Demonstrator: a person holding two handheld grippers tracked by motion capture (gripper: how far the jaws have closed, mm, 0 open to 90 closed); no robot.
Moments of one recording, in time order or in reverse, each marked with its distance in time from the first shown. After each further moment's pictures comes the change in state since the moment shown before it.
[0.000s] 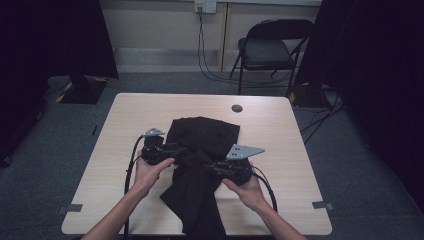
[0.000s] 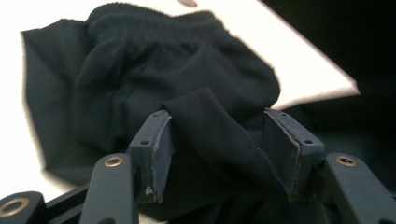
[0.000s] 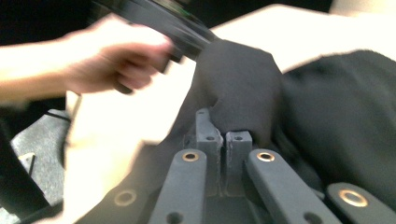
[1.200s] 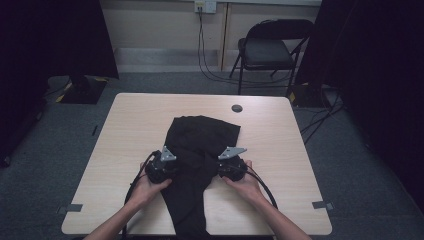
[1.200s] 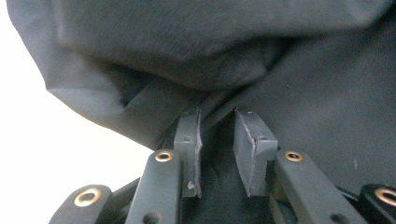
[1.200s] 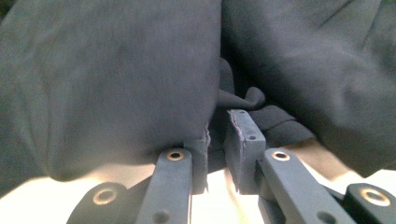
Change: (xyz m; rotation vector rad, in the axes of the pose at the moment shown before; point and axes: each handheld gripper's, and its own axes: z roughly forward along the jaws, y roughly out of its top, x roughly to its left) left arm 0.002 -0.045 0.028 0.226 0.156 0.291; right arm -0.055 -0.049 0.052 0.303 -0.254 -0.062
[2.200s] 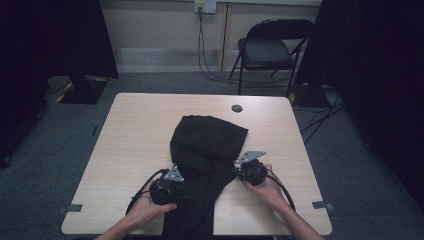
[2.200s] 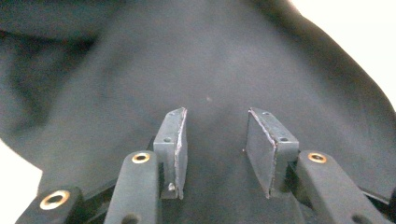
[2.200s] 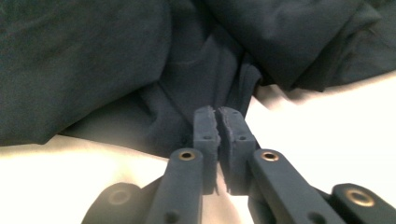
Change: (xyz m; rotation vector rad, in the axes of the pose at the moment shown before) left arm -0.058 -0.010 -0.034 0.029 -0.293 0.087; right arm -0.022 -0.032 -0.049 0.098 -0.048 -0.019
